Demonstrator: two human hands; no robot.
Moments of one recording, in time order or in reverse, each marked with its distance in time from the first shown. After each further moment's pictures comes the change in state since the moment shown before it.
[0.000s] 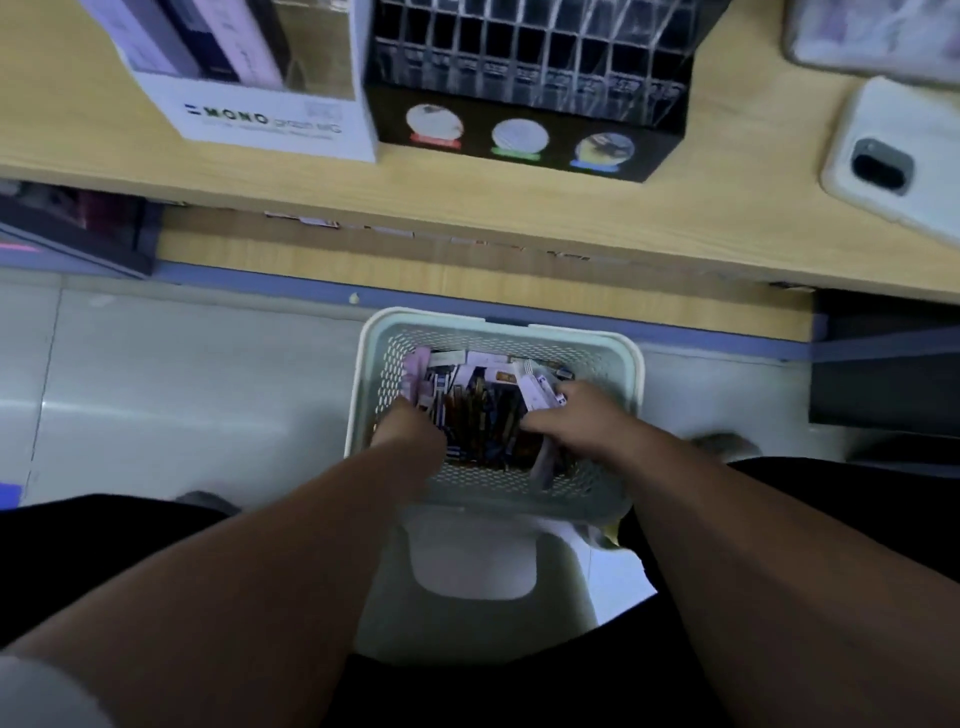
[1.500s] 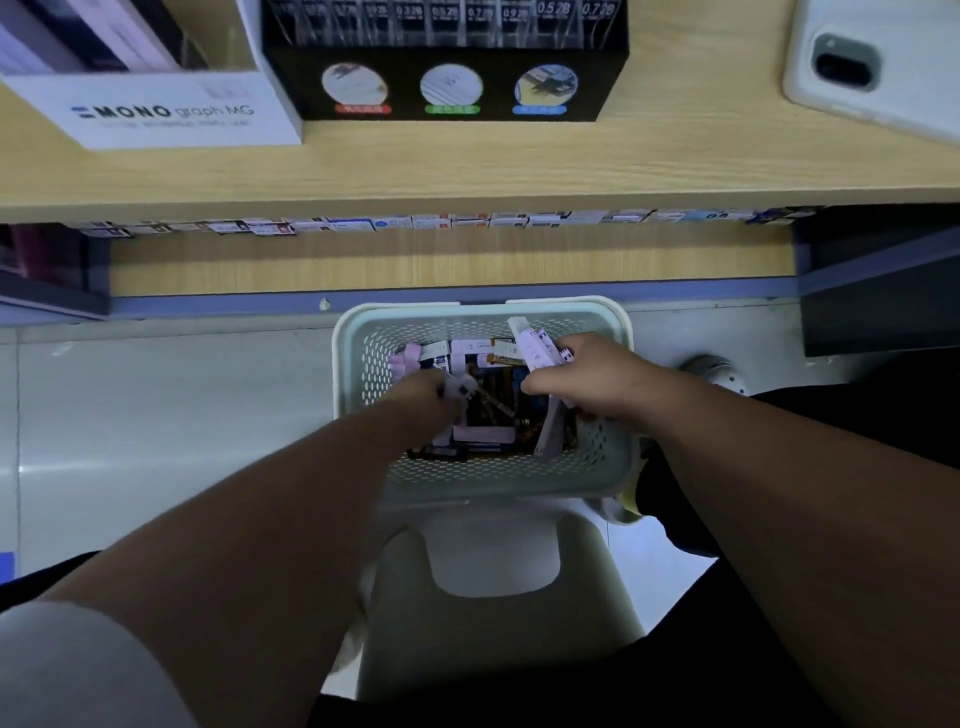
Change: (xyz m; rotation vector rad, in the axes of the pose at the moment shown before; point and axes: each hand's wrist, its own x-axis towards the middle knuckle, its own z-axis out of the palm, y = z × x) left_hand 0.052 -0.004 -0.004 0.018 -0.119 0.388; right_hand -0.017 -0.006 -0.018 0.091 0.069 -0.048
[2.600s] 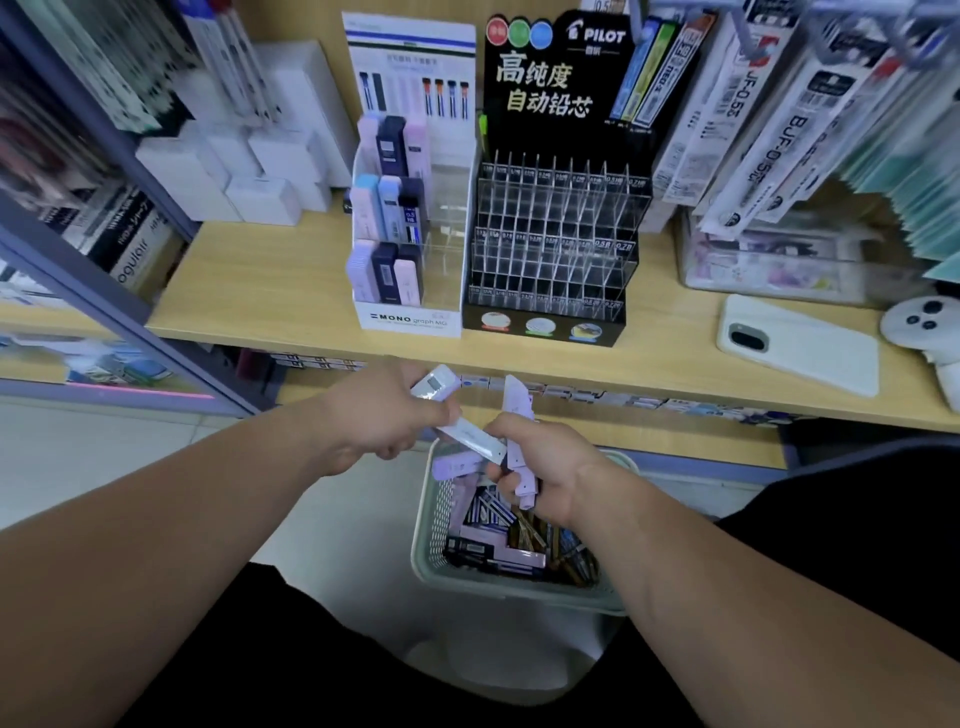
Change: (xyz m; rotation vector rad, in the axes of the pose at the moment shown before) left_hand -0.209 0.072 -0.164 -0.401 0.222 0.207; right_hand -0.118 -0.136 0.039 0.745 -0.152 -0.016
